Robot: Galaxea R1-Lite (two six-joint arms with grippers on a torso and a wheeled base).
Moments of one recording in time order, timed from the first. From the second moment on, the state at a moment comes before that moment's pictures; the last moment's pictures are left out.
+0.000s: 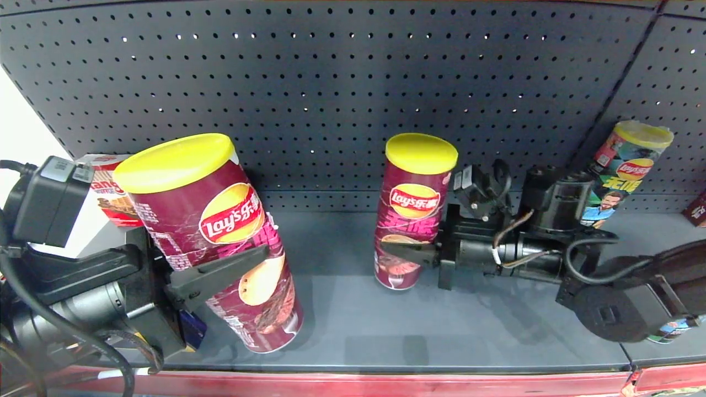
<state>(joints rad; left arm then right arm) -0.38 1.27 -0.41 -0.91 -0.53 -0.06 0.57 1.84 -0.88 -0.92 0.69 -0.24</state>
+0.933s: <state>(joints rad) -0.38 1.27 -0.41 -0.91 -0.53 -0.06 0.60 1.86 -0.58 -1.20 0.71 -0.24</state>
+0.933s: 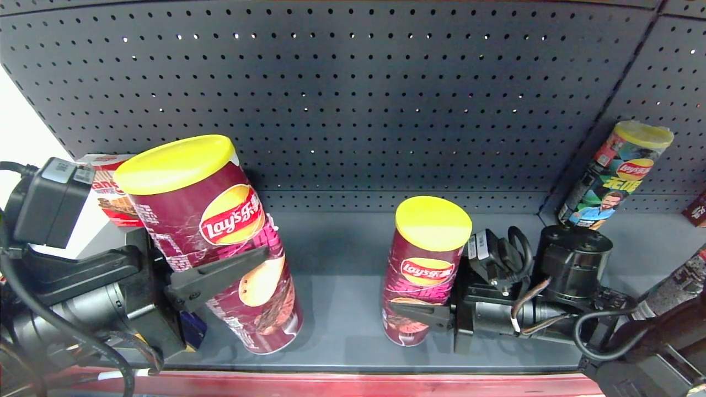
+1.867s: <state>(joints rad) -0.37 1.25 -0.39 -0.92 -0.53 -0.06 0.58 1.73 -0.47 -1.19 0.61 -0.23</state>
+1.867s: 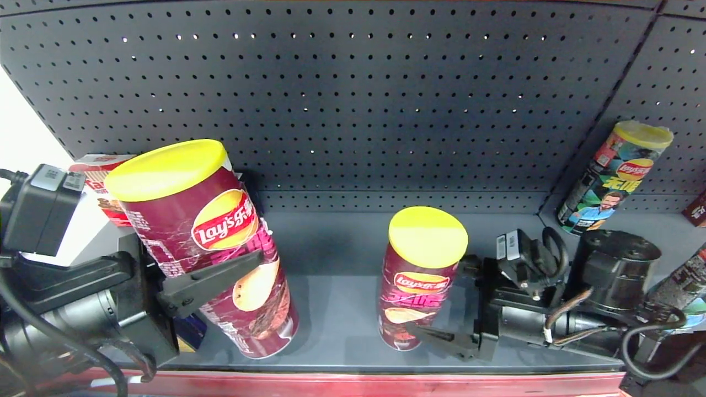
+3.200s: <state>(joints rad) -0.39 1.19 -0.37 -0.92 -0.54 -0.06 0.44 0.52 -0.01 -0.31 -0.07 -0.05</state>
